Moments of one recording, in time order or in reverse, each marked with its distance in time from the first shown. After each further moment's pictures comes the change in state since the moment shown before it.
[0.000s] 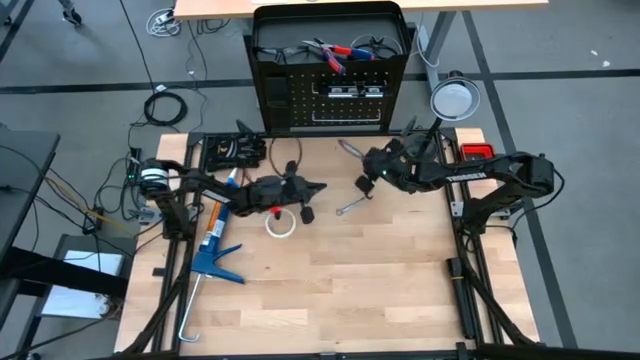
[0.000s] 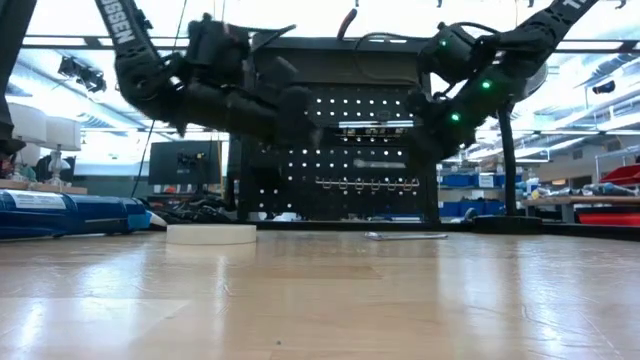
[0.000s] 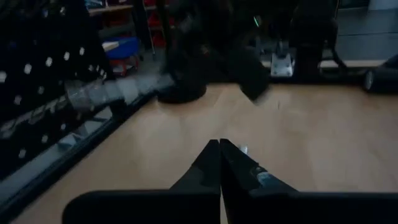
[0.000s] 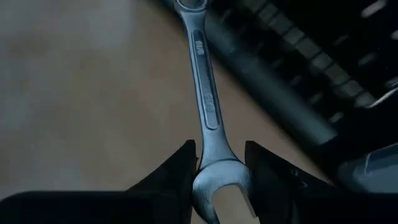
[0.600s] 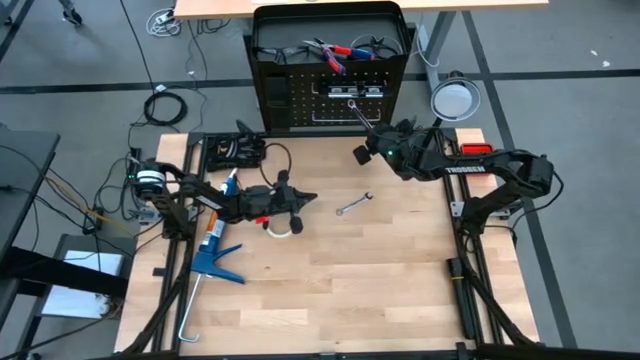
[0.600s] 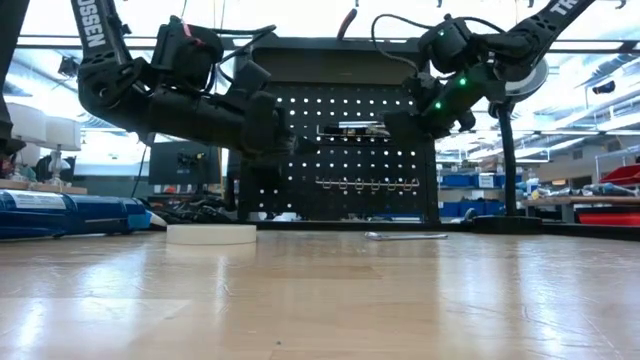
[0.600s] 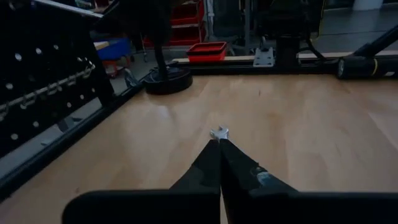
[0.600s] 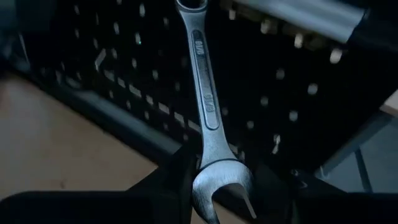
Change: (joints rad) left arm -0.060 -0.026 -0.138 0.113 -0.017 0.003; right arm -0.115 0.013 0.047 0.235 0.154 -0.041
